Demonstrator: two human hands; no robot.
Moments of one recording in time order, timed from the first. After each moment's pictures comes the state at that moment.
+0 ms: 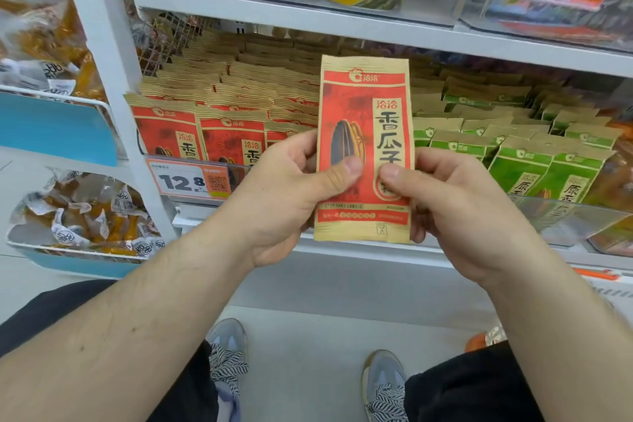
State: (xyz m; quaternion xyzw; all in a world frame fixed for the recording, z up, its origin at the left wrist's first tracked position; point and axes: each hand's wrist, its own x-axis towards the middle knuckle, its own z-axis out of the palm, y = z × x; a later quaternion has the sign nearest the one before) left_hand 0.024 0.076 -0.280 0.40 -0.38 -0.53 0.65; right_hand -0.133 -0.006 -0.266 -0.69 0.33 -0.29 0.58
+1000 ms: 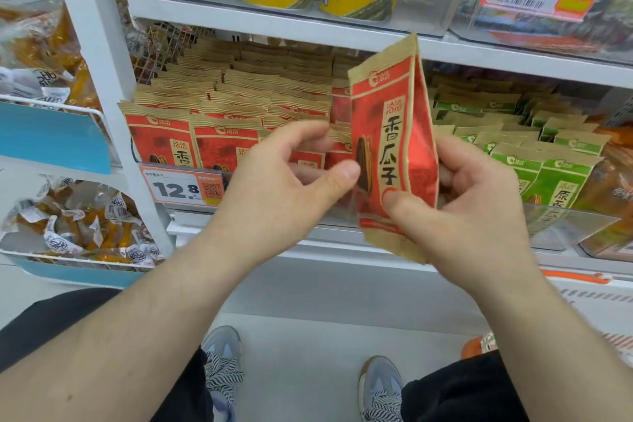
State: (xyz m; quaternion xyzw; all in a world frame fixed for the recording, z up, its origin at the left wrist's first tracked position) left_hand 0.024 0.080 -0.273 0.62 -0.47 -0.25 0.58; right_hand -0.137 0.015 -0.259 -0.74 0.29 -0.43 0.42
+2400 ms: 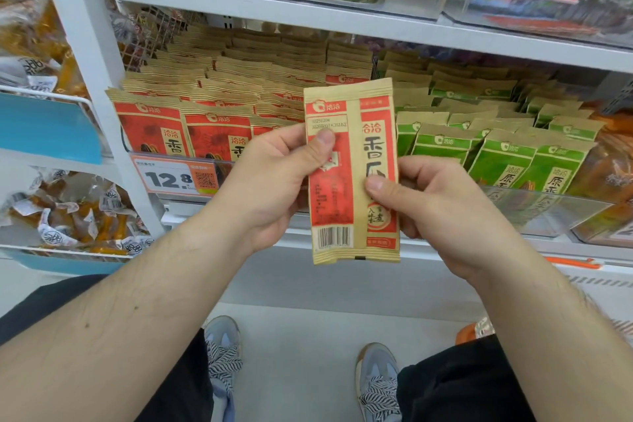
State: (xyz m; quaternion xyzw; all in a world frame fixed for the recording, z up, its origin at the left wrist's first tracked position) left_hand 0.023 0.060 -0.286 0.44 -0.31 -0.50 0.68; right_hand -0.141 -0.001 -0.265 -0.67 0.33 -0.26 0.61
